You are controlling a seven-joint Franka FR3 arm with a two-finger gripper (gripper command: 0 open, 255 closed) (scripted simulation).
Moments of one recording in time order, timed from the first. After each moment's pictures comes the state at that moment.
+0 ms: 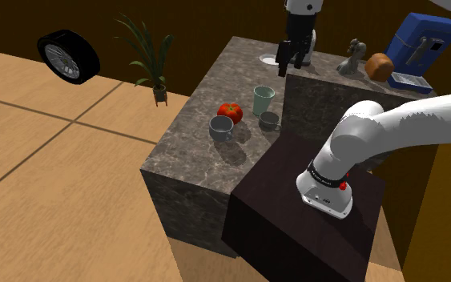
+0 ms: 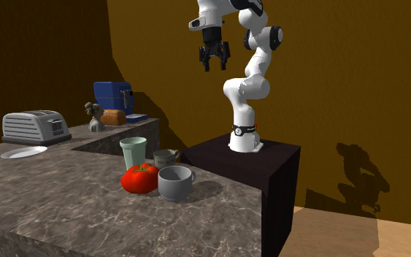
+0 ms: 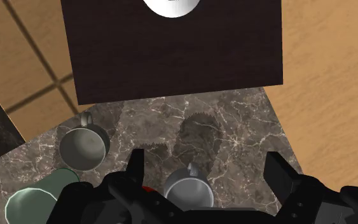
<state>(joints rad) -0.02 -0.83 -0.03 -2.41 0.01 1.45 0.09</state>
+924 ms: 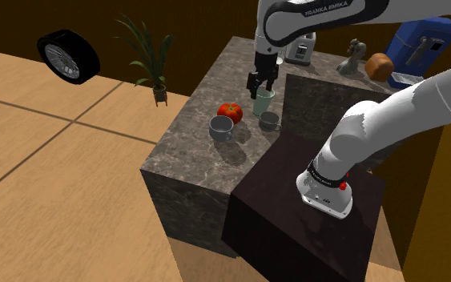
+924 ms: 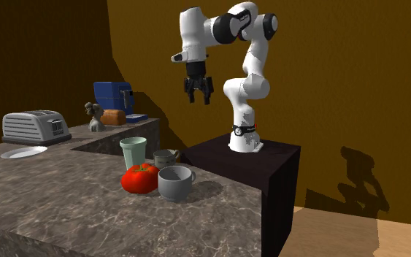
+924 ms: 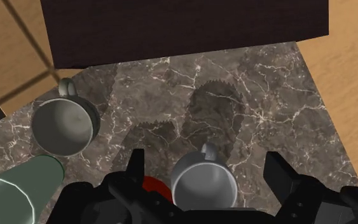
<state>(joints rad) -0.04 -0.54 -0.04 -2.56 -0.01 1.90 0.09</state>
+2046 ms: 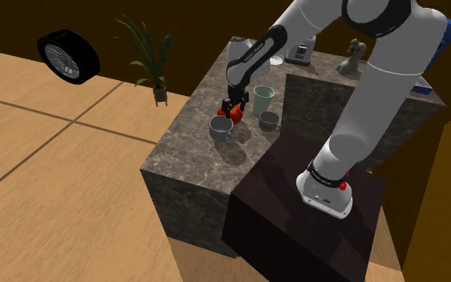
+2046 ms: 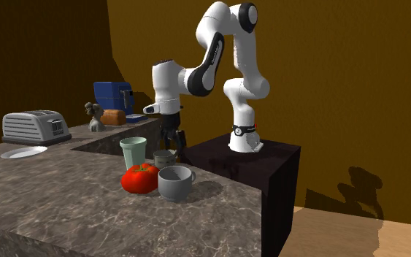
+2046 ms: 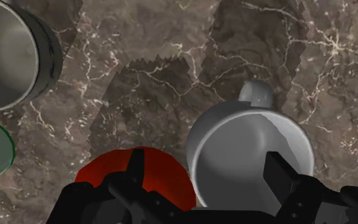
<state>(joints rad) -0.05 0.13 -0.07 -2.41 -0.01 2.44 0.08</state>
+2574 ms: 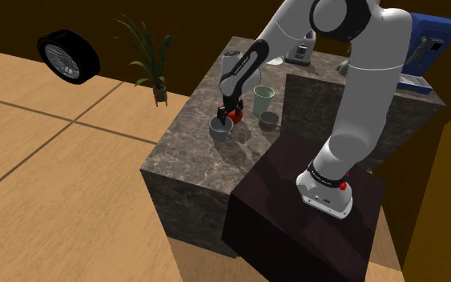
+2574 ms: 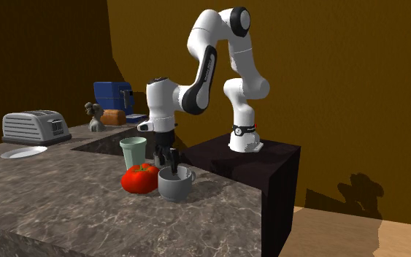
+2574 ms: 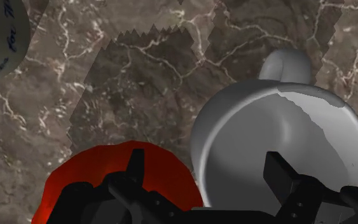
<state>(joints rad) -0.06 0.33 -0.06 -2.32 0.00 2.56 0.08</state>
